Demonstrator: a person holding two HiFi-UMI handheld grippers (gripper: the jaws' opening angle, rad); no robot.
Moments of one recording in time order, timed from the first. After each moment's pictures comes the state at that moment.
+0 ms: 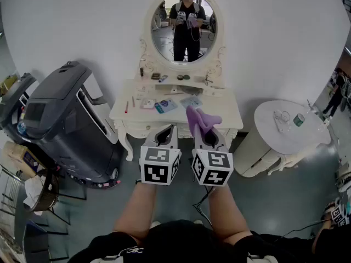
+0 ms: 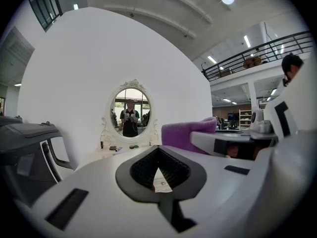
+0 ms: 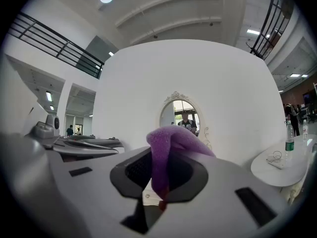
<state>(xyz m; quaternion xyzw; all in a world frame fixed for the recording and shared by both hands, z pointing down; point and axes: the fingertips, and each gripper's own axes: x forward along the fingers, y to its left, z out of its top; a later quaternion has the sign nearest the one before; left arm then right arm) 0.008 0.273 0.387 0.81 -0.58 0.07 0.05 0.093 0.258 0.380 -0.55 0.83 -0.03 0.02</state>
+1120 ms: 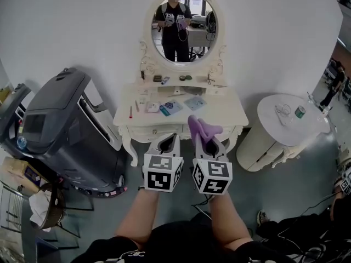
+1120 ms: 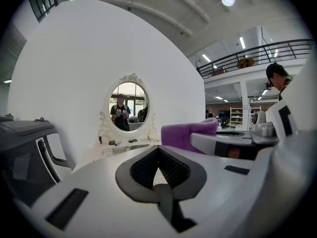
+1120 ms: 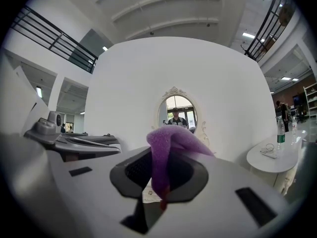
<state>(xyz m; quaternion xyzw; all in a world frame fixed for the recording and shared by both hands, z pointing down) -0.046 0.274 0.418 0.84 -0.53 0.09 0.06 0.037 0.270 0.413 -0.59 0.80 -0.05 0.01</state>
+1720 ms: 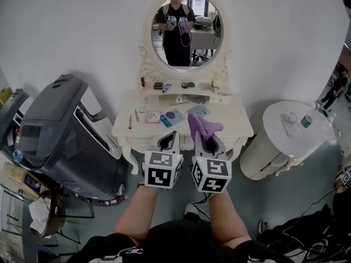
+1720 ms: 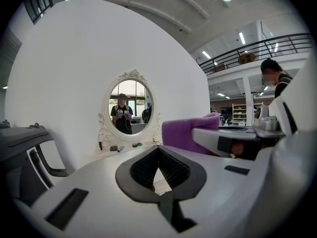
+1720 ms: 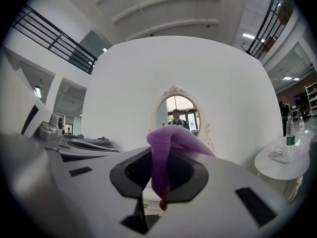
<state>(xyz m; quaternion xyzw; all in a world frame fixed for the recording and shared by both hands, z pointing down) -0.051 0.183 0.414 0.83 -0.54 0.11 0.04 0.032 0.181 0.403 -0.59 0.80 -0.04 0.02</state>
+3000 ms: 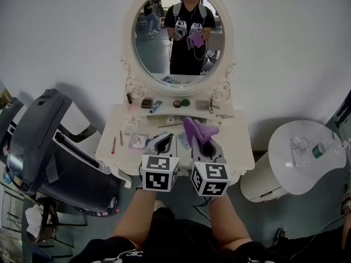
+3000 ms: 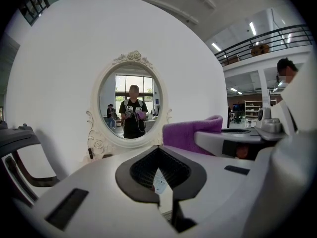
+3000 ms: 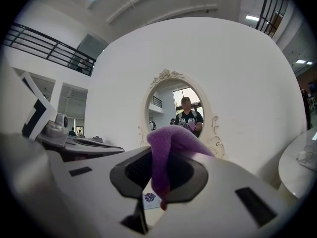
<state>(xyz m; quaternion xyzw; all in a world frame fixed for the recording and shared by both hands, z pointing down) 0.015 -0.028 0.422 0.80 -0.59 0.12 0.06 0.097 -0.032 0.417 -0.53 0.84 -0.07 0.02</state>
